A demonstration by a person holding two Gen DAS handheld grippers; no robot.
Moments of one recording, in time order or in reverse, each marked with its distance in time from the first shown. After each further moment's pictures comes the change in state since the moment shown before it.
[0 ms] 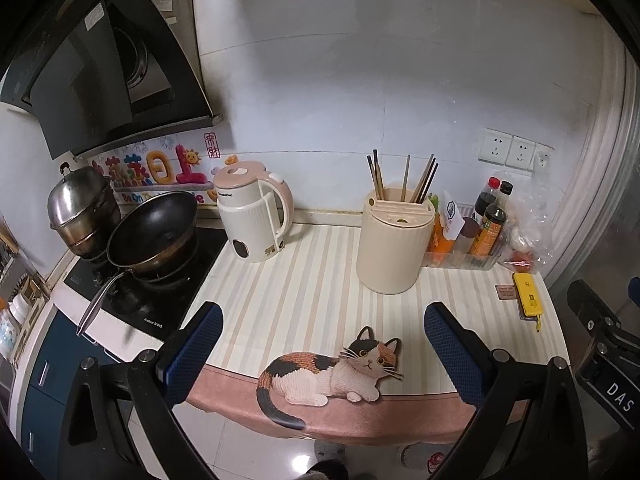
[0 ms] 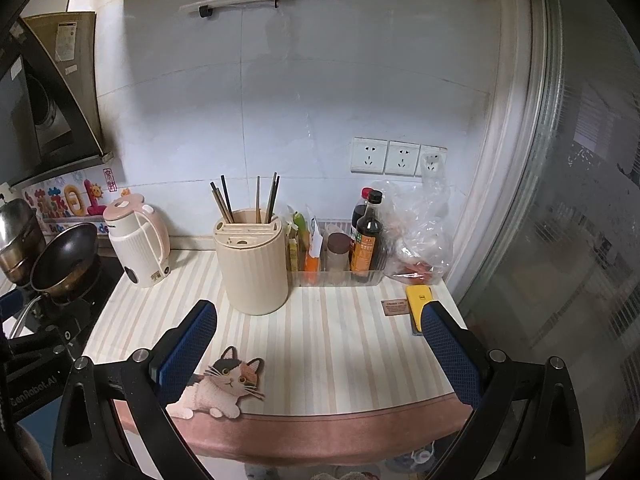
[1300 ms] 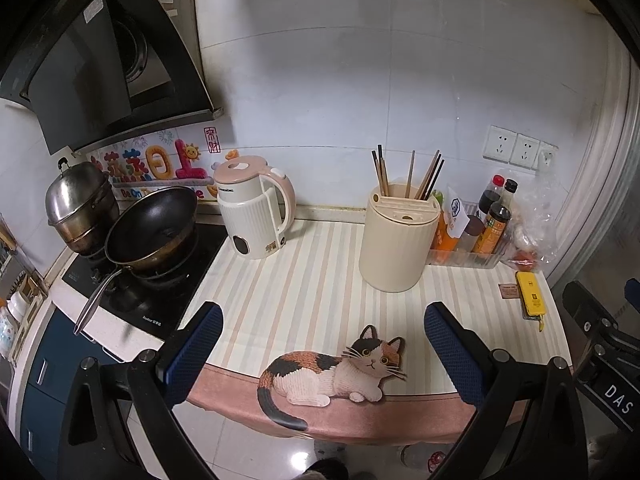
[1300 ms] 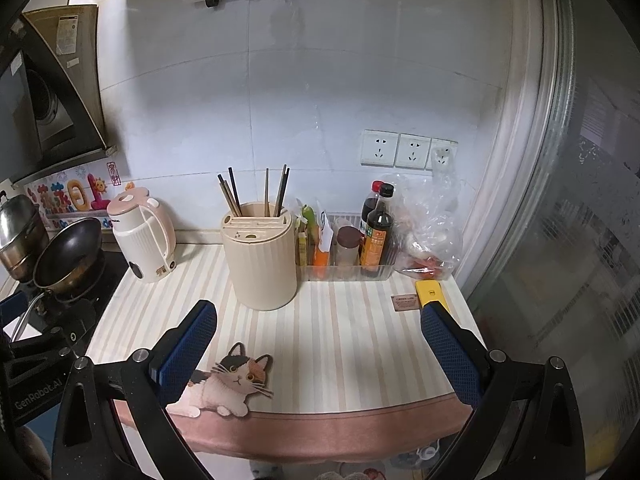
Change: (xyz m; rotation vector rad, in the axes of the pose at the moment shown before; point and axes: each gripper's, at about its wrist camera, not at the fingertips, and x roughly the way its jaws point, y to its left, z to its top) left arm 0.009 0.007 0.002 0.002 0.011 -0.003; right arm 0.011 0.009 -0.002 -0.003 0.025 0.022
